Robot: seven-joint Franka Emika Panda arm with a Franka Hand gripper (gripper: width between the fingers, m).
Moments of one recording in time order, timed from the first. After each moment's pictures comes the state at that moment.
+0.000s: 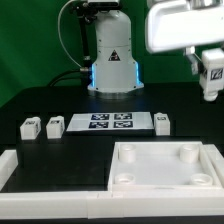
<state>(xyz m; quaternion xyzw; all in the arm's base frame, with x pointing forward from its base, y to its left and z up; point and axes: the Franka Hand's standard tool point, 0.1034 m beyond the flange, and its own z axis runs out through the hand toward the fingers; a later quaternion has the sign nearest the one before) 0.540 0.152 0.185 -0.98 -0.03 -0.19 0.06</state>
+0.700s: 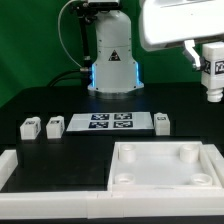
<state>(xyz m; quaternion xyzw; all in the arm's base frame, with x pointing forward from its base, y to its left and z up) 0.571 0.135 0.182 -0.96 -0.07 -0.25 0.05</state>
